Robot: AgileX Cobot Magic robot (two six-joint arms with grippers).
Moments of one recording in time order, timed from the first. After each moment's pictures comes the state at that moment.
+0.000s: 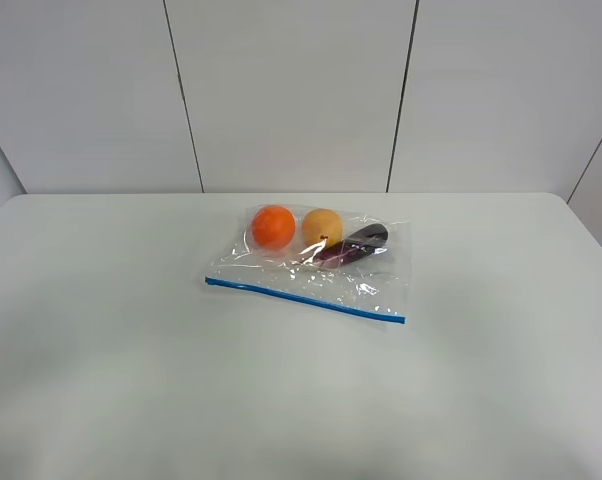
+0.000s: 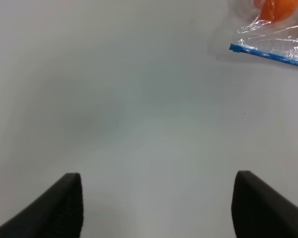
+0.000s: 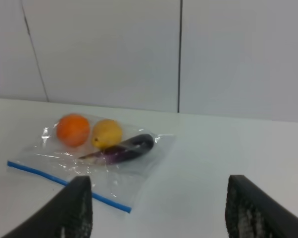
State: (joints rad) left arm 0.02 -0.01 -0.57 -0.03 1.17 0.00; right arm -0.12 0.06 -0.79 0.26 1.07 -0.17
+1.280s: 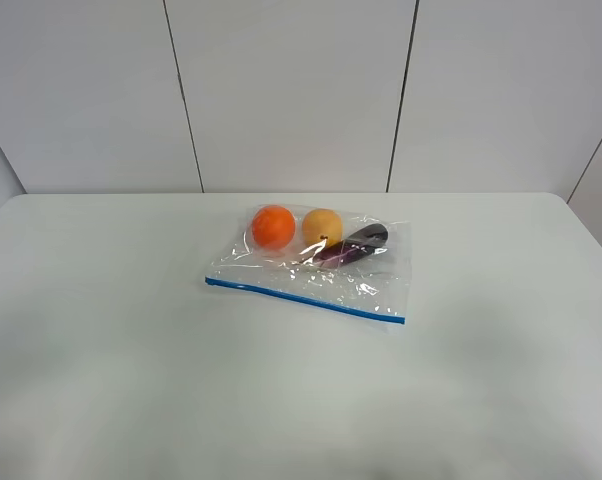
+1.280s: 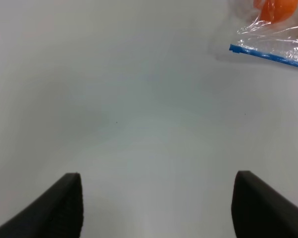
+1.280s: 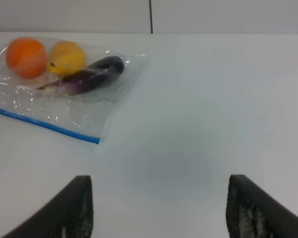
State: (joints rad) left arm 0.02 -0.01 -0.57 -0.03 1.17 0.00; right arm -0.09 -0.01 -0.50 0.17 1.01 -0.12
